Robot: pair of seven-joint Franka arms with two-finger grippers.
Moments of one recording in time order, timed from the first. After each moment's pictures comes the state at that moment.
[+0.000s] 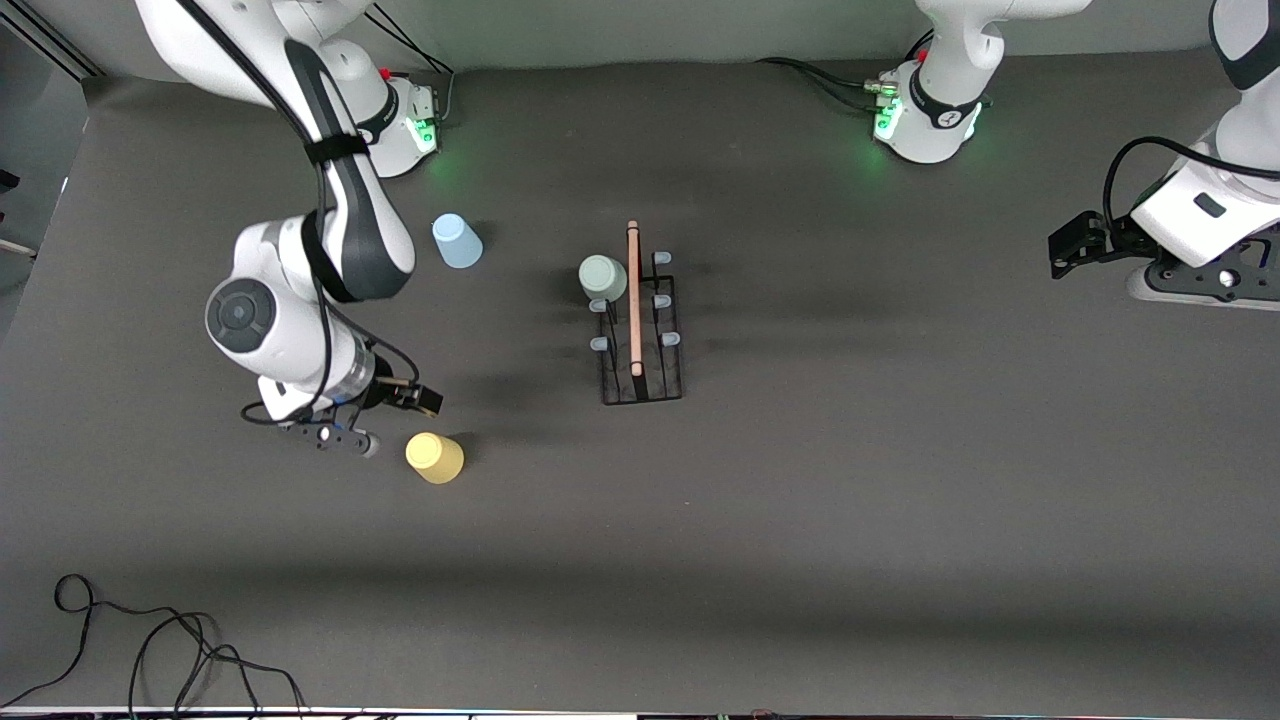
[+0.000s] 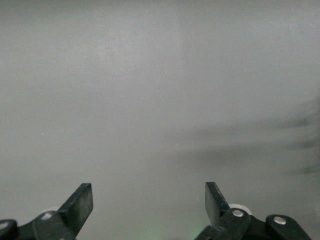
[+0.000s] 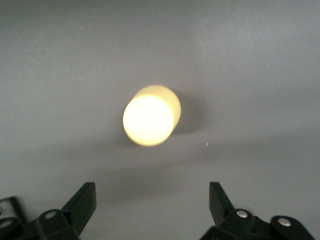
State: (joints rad) left arm -0.06 -0.10 -0.02 -1.81 0.03 1.66 0.04; right arm 0.67 0.39 -0.45 -1.92 0.24 2.25 0.32
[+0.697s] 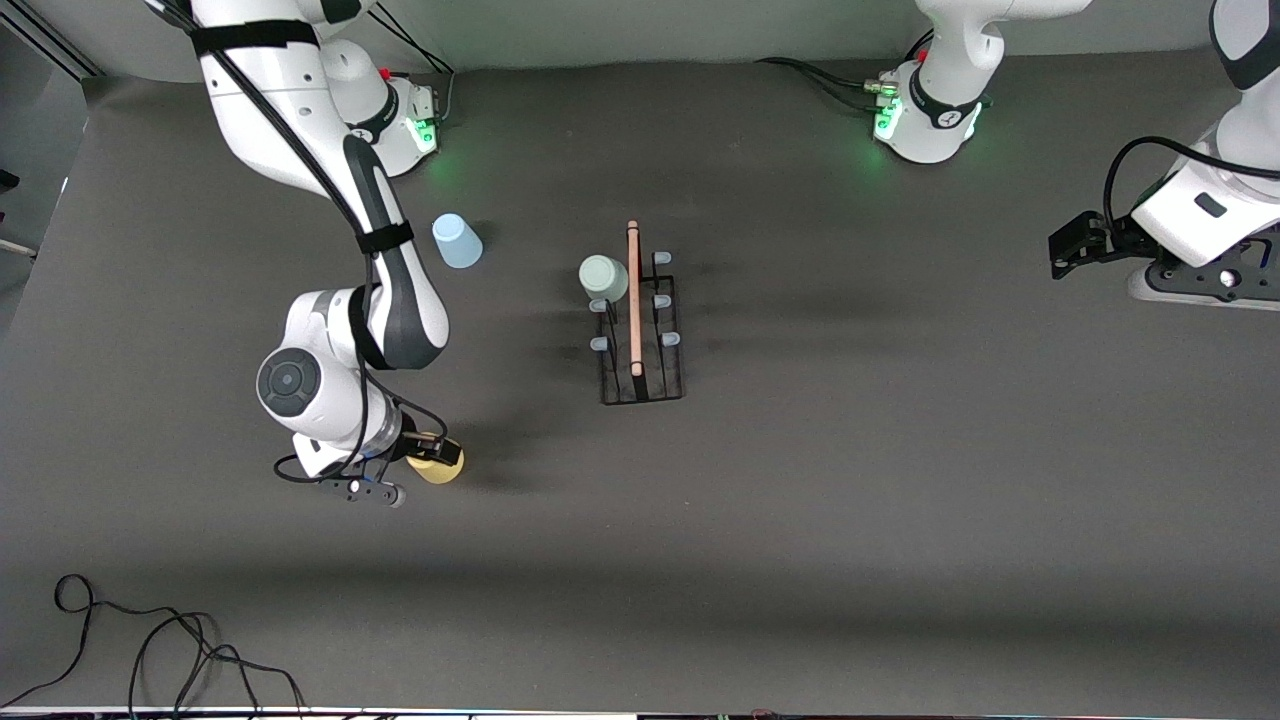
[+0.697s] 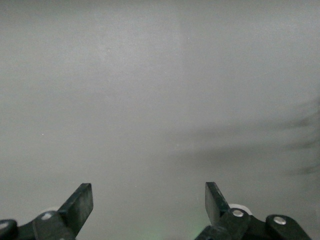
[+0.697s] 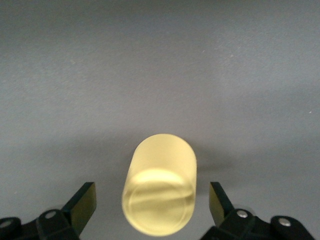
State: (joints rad) left arm -0.06 -0.10 -0.02 -1.81 0.03 1.66 0.04; right arm 0.64 0.62 -0.45 -1.77 0.36 2.33 0.24
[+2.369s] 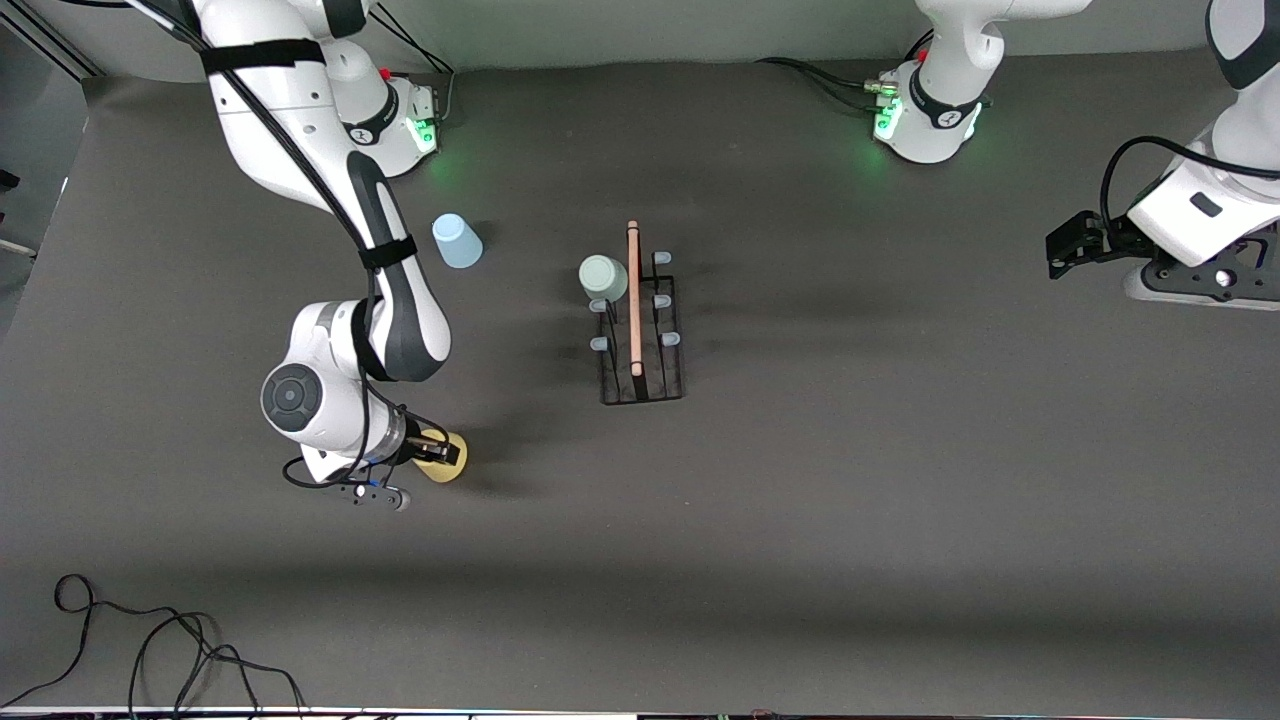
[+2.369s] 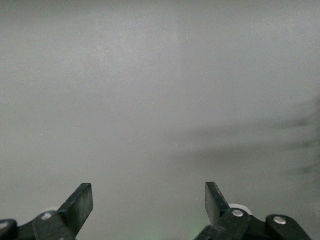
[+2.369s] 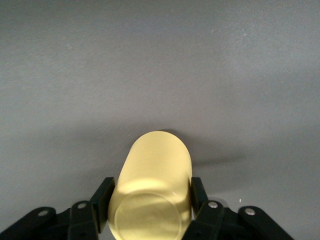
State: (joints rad) left arm -0.06 -0.10 -0.02 -1.81 0.03 1.66 0.04; right arm 0.63 0.62 -0.44 -1.74 0.42 2.24 0.23
